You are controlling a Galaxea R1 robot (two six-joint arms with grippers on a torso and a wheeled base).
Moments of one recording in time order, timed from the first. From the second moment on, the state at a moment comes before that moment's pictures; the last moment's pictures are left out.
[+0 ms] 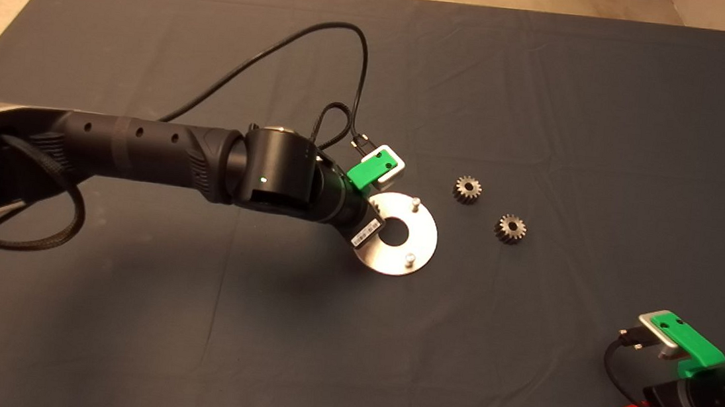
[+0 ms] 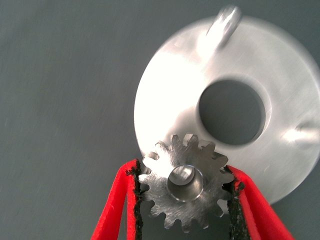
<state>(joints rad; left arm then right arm) -0.25 2.63 -0.98 0.84 1.23 -0.87 0.11 1.86 -0.40 -0.44 -1.53 1.27</state>
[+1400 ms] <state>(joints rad) -0.24 2.63 -0.97 0.84 1.25 -0.87 0.11 1.86 -0.40 -0.44 -1.53 1.27</state>
